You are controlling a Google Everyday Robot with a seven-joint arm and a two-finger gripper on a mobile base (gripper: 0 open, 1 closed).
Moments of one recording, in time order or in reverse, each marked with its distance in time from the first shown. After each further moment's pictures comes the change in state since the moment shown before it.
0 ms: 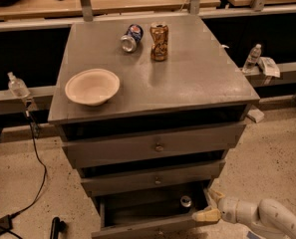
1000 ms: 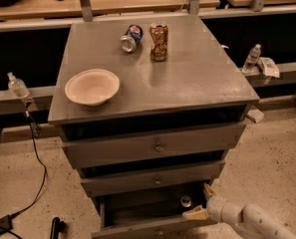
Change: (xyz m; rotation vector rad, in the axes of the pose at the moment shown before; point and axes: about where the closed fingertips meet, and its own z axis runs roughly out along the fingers) arm 0.014 -0.034 0.047 0.194 -0.005 -0.265
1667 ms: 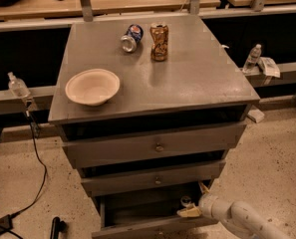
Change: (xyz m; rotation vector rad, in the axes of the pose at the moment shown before) arm 0.020 -0.015 0.041 0.055 0.046 -0.124
